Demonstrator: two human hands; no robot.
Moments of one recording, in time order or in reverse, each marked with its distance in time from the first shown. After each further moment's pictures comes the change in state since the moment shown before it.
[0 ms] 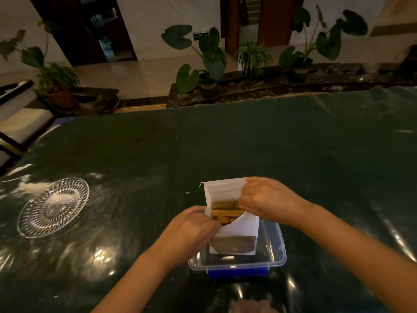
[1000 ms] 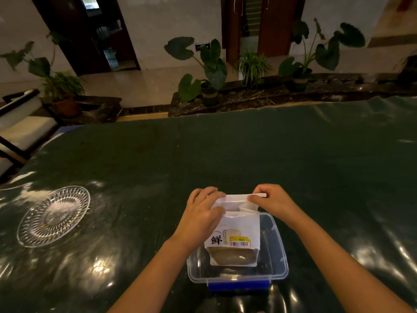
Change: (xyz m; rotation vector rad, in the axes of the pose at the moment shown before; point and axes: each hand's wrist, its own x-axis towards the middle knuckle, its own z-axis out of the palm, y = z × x) left_hand 0.044 -0.017 0.025 0.167 0.110 -0.217; right_hand 0.011 0.026 0.038 1.132 0.256 0.857
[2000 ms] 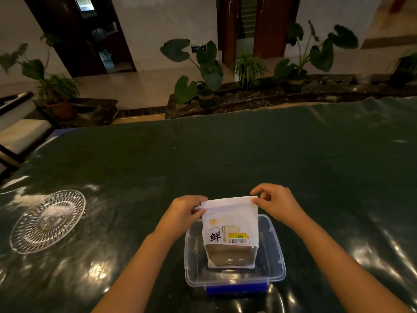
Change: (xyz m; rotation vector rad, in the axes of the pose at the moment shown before) left_hand 0.001 -0.043 0.007 -0.489 -0.083 -0.301; right_hand -0.003 0.010 -0.013 -0.229 0.089 -0.150
